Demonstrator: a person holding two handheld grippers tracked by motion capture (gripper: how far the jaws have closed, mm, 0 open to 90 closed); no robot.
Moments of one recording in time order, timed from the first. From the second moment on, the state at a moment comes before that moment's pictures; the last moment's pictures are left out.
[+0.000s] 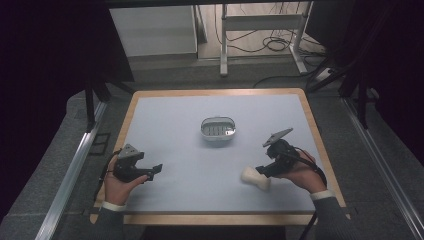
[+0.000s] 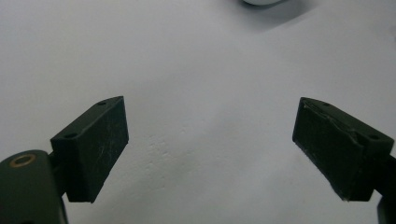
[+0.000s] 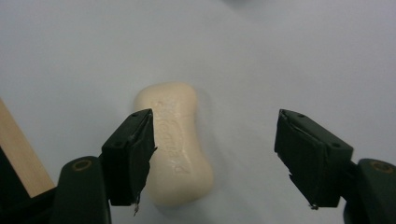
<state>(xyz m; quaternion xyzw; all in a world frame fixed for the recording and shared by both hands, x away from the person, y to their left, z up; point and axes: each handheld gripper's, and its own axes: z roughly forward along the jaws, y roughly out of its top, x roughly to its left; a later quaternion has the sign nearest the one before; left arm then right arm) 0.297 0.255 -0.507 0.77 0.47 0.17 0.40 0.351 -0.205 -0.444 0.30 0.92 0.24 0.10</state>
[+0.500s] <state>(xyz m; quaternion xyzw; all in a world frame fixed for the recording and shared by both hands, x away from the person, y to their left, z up) 0.296 0.257 -0.507 0.77 0.46 0.17 0.40 0.354 -0.177 -0.474 0.28 0.94 0.17 0.05</state>
